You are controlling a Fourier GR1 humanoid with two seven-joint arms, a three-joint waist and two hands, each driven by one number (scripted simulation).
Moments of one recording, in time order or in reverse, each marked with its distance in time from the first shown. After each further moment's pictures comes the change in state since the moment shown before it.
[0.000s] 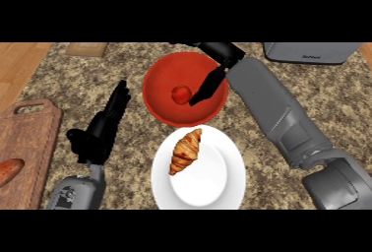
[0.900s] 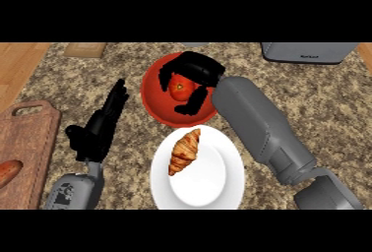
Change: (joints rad) left arm -0.015 0.014 0.016 0.026 0.011 -0.003 -0.006; right arm 0.139 0.055 0.248 -0.244 0.215 -0.244 0.182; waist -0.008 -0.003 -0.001
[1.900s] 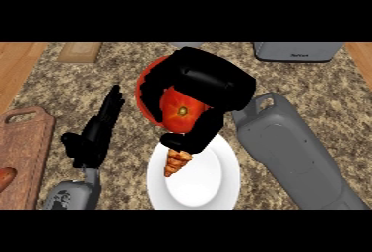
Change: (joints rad) left arm 0.049 0.005 -0.003 -0.019 0.003 0.017 -0.011; right arm 0.265 -0.119 0.075 -1.019 -0.292 0.284 0.478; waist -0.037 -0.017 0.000
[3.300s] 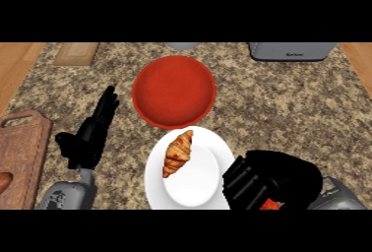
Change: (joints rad) left arm 0.008 0.030 0.007 0.013 0.027 0.017 -0.010; right arm 0.626 -0.277 0.119 -0.365 -0.229 0.206 -0.379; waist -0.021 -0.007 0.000
